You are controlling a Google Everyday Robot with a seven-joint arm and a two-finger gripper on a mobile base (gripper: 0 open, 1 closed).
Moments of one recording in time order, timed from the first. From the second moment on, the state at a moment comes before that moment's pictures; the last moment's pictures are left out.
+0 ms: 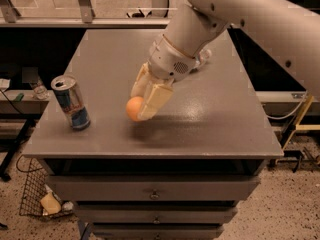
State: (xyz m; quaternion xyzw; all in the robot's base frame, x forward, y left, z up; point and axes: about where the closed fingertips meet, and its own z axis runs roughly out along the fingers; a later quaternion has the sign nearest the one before) arm 0.498 0.038 0.890 -0.78 0.55 0.23 0.19
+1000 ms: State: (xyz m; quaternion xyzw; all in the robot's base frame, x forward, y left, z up) arm 0.481 0.100 0.877 -0.80 0.51 0.26 0.17
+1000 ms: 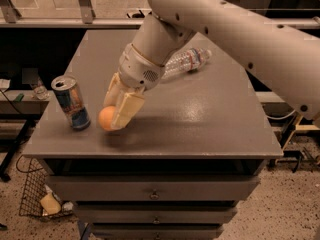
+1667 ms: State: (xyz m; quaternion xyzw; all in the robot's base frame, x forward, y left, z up) arm 0.487 0.114 0.866 -0.79 0.53 0.26 0.18
